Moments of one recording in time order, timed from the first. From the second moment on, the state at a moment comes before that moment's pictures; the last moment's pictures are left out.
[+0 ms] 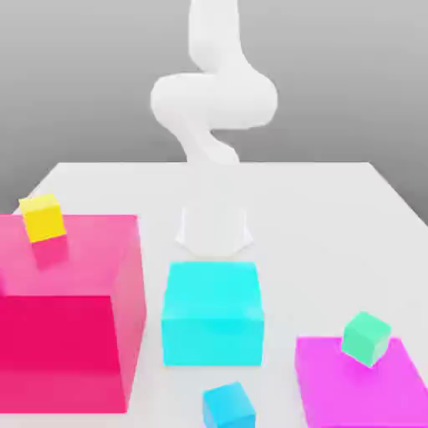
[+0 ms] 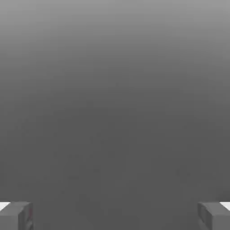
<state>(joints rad) -0.04 -0.71 0.03 -2.31 0.01 2.33 0.90</state>
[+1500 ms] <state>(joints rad) -0.14 0.30 0.17 -2.41 -0.11 2.69 2.11</state>
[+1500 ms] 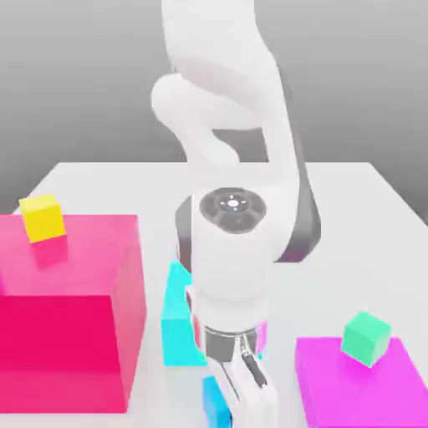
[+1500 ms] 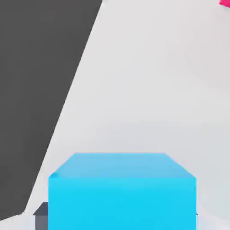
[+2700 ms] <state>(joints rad) -0.66 -0.42 -0.01 -2.46 0.01 2.04 1.58</state>
